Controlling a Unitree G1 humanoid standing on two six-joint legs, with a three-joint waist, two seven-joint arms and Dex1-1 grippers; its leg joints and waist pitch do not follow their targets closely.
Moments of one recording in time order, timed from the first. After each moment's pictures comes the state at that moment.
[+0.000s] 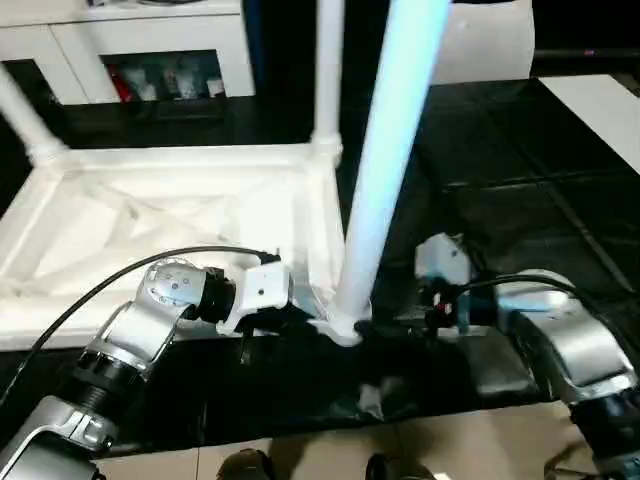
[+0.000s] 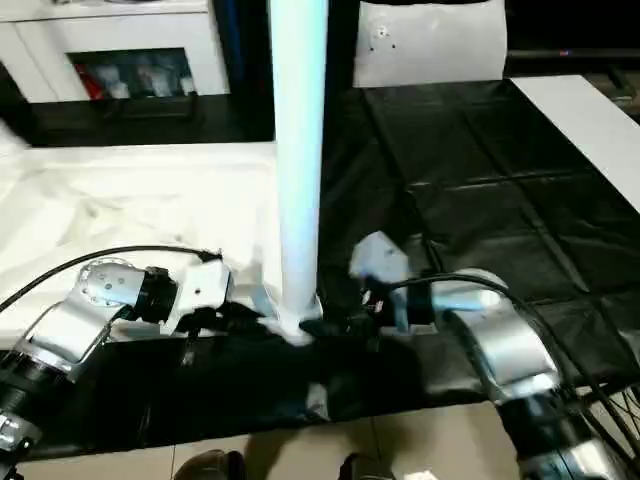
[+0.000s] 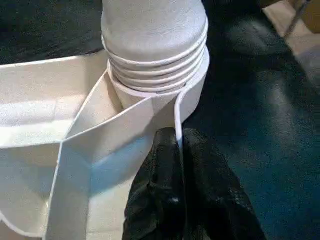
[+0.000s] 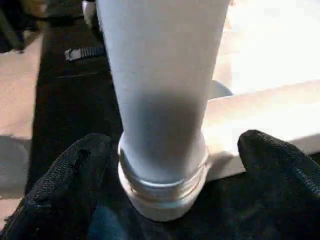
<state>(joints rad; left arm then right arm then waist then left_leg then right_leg) -0.47 0.51 -0.37 0.32 -0.04 -0.03 -1.31 -0.35 -0.52 0.27 0.06 0.24 0.25 1.15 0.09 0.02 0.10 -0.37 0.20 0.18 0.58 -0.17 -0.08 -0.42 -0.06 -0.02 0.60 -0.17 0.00</state>
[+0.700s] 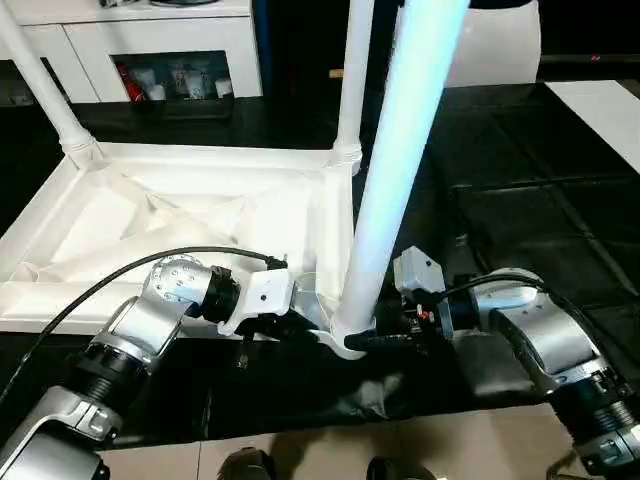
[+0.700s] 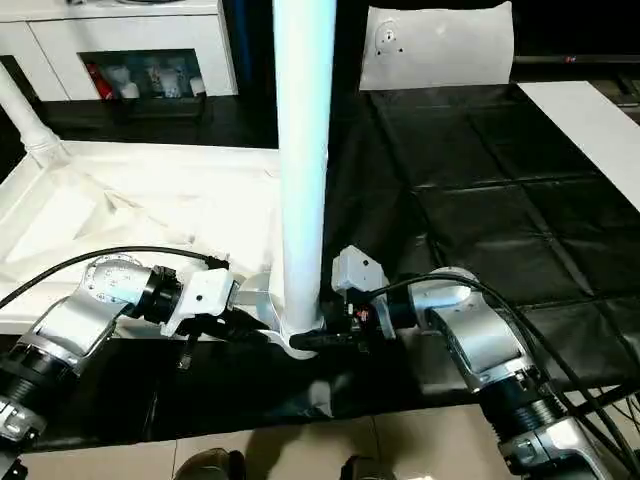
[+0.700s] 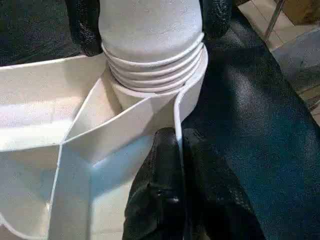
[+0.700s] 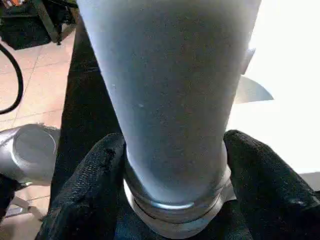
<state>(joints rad) -0.50 0.51 -0.39 0.37 -0.04 -0.09 -1.37 -0.41 -0.48 0.32 0.17 0.22 0.22 1.24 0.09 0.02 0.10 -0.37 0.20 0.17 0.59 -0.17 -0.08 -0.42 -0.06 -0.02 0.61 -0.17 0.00</state>
